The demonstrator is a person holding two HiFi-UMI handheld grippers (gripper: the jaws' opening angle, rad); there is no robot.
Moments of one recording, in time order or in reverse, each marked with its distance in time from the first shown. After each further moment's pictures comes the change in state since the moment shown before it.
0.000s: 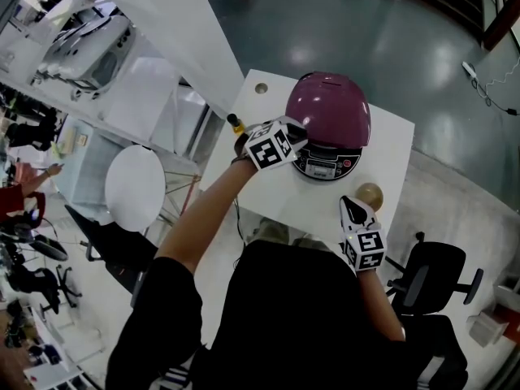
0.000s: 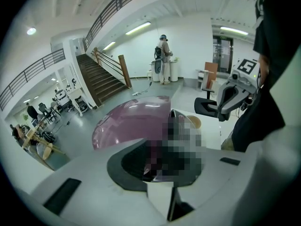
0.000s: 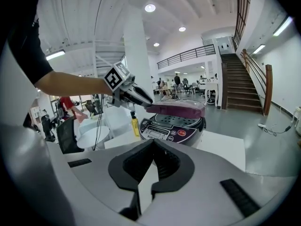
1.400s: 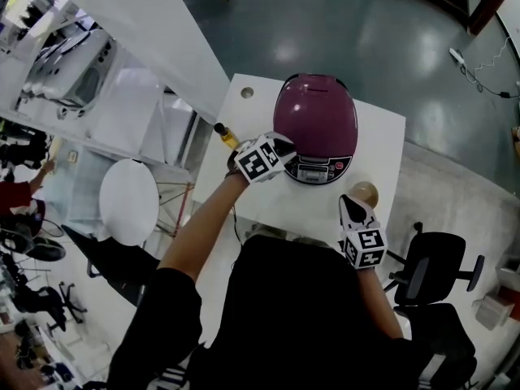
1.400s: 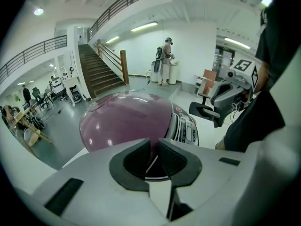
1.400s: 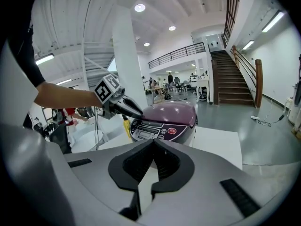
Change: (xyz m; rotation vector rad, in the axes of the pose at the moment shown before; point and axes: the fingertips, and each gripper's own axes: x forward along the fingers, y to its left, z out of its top) left arm 0.032 -0.018 -0.032 -0.104 -0.014 -0.103; right arm 0.003 -0.024 -0.004 0.084 0.000 -0.081
